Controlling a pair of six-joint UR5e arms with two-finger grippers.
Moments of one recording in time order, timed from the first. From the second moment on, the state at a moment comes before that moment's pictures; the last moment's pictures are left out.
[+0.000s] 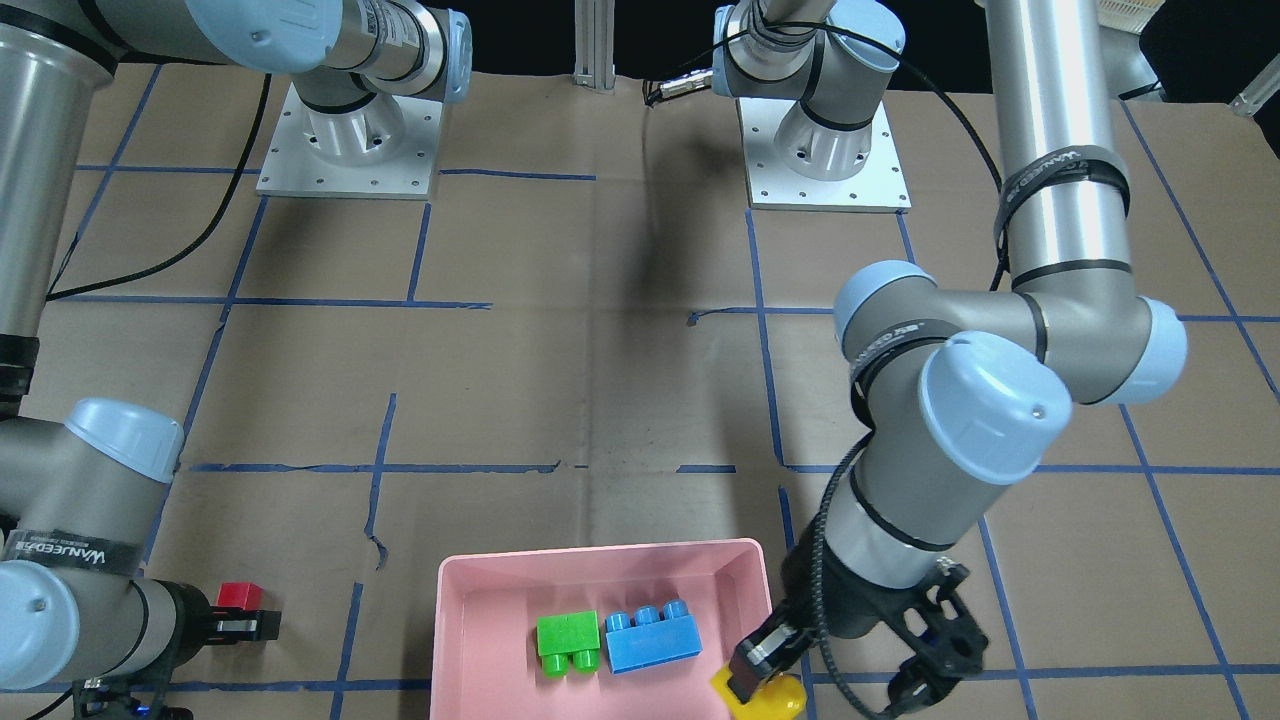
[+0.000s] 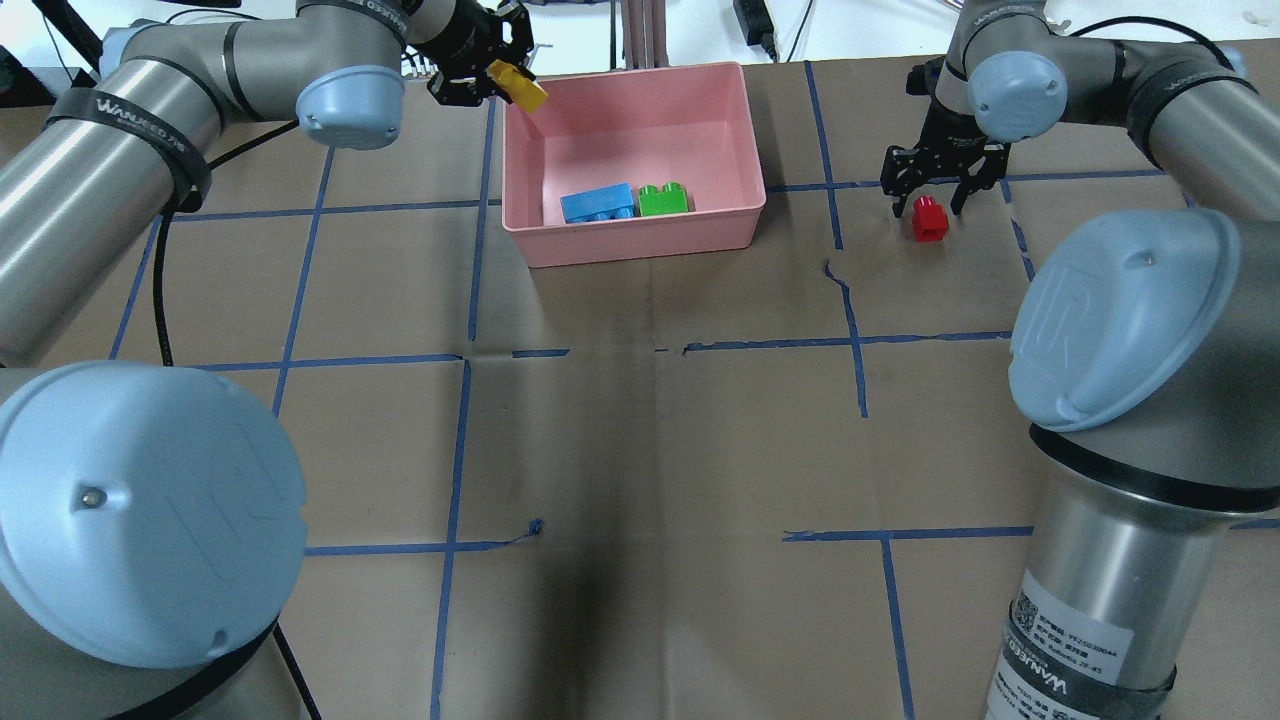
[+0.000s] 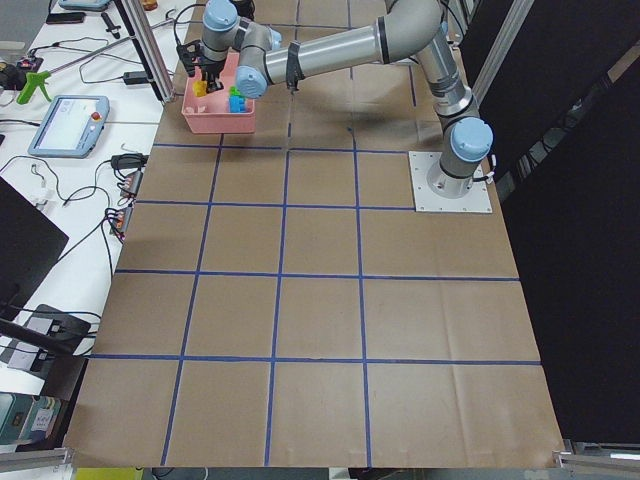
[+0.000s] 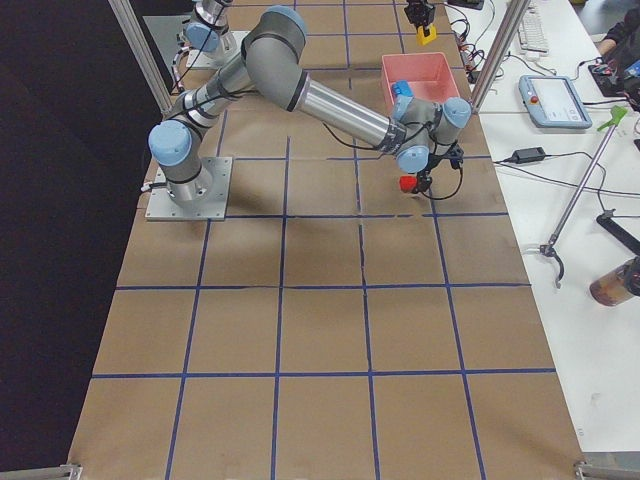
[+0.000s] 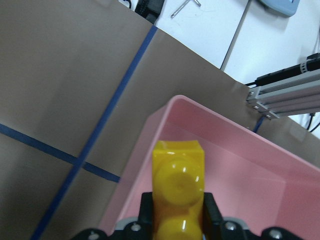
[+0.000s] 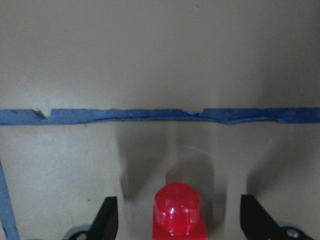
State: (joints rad) left arm -1.62 -2.20 -1.23 -0.87 1.29 -0.77; right arm 1.41 -0.76 1.18 -1.85 -1.60 -0.15
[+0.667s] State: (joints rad) left arm -1.65 -2.24 -1.22 -0.86 1.28 -0.80; right arm 1.41 -0.76 1.18 -1.85 -1.60 -0.15
